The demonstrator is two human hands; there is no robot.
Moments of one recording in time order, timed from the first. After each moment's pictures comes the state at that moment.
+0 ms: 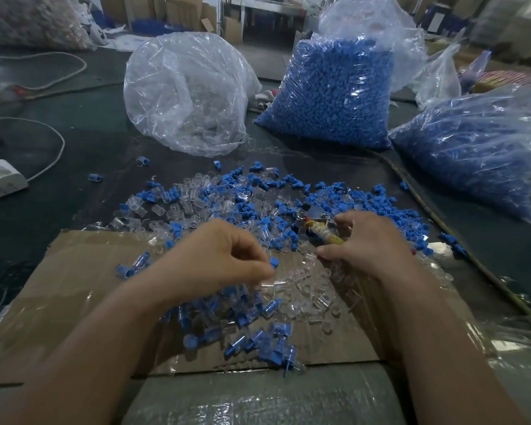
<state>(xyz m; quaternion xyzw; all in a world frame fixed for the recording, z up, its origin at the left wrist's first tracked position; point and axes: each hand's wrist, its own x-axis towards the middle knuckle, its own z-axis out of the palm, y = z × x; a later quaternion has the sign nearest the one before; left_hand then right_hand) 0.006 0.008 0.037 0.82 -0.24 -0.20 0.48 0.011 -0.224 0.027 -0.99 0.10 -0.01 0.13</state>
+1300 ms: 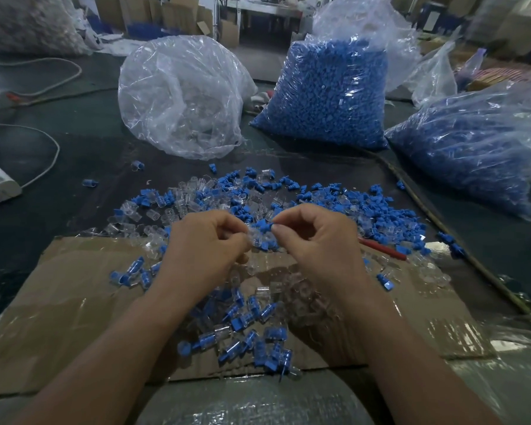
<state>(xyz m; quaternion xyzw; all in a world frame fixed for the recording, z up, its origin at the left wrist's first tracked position) 0.007 -0.008 0.026 0.85 -0.09 0.04 0.53 -0.013 -0.159 0.034 -0.87 -0.08 -0.15 0.47</state>
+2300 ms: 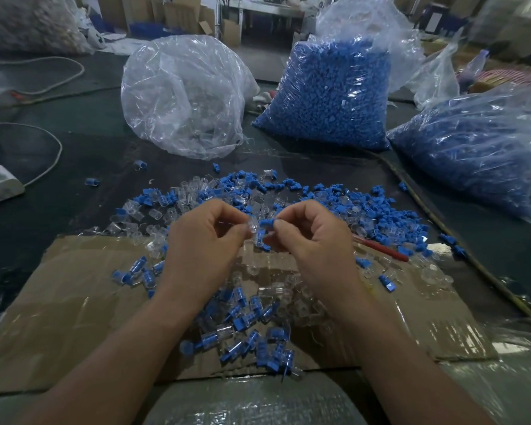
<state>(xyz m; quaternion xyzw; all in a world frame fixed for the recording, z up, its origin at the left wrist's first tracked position) 0.002 -0.011 0.026 0.82 -0.11 0.16 0.54 -0.018 -0.148 0.033 -0.80 -0.05 -0.13 0.58</state>
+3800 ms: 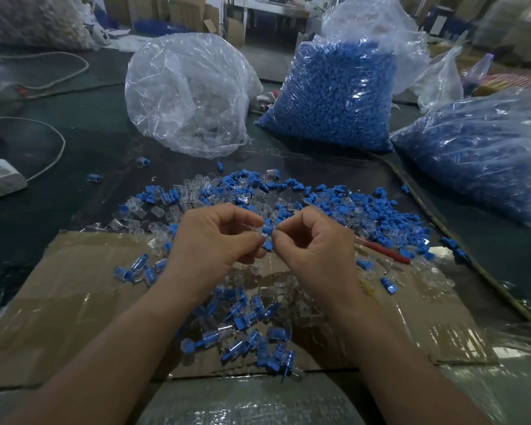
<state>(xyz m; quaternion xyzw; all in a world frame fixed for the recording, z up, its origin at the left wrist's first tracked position) 0.001 -0.009 0.034 0.73 -0.10 -0.02 0.67 -0.017 -0.149 0.025 -0.85 -0.08 -0.19 0.48</state>
